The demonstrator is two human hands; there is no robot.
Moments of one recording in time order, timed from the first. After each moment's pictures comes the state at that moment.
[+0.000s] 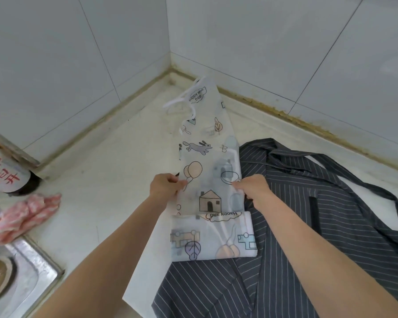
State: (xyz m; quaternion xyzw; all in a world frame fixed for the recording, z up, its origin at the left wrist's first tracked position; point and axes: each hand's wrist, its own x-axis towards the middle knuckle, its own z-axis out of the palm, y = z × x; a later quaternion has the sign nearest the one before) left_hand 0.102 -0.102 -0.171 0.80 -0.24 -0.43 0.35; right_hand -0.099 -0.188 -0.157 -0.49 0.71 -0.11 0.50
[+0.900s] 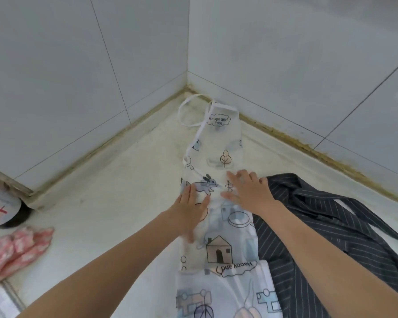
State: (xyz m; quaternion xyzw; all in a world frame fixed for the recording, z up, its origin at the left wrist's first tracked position) left_hand 0.118 -0.152 -0.165 0.63 -0.71 -0.20 -0.24; right_hand -0.042 -0.264 -0.164 -0.88 0.43 0.18 0.02
